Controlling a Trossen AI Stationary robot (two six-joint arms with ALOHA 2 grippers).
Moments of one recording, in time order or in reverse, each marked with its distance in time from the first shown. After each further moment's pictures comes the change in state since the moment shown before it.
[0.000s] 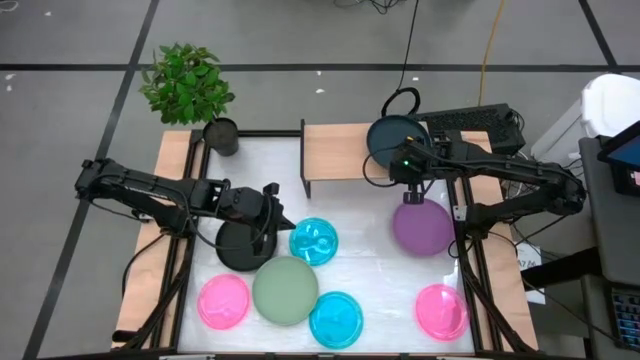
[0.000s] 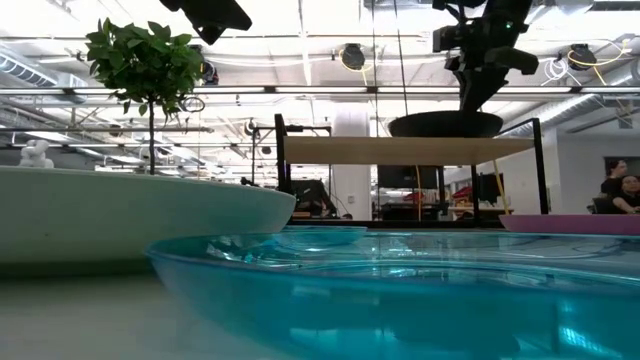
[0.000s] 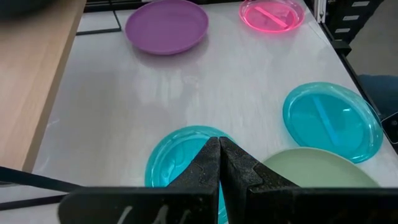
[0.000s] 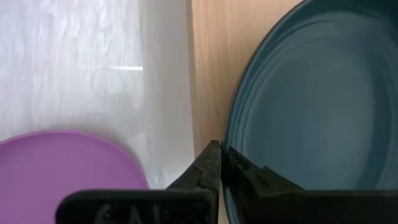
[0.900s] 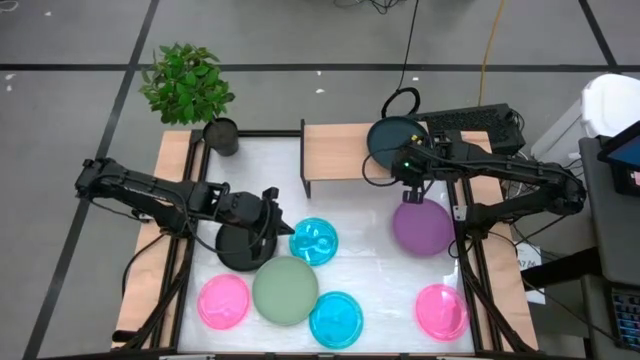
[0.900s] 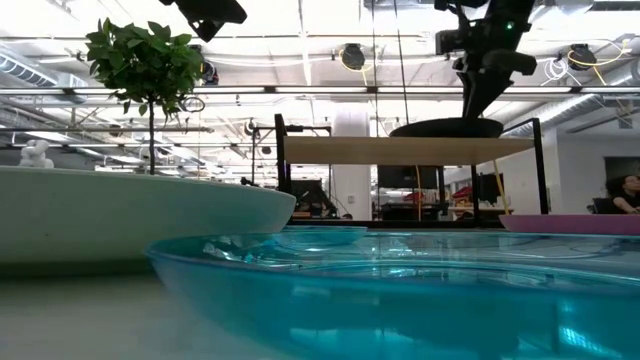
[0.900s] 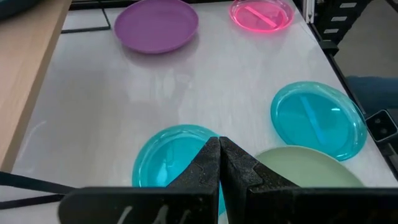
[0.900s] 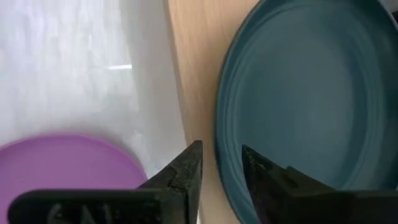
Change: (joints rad) left arm -0.042 0.000 0.000 -0.008 0.000 -0.033; right arm 0.018 -0.003 0.000 -0.031 0.057 0.122
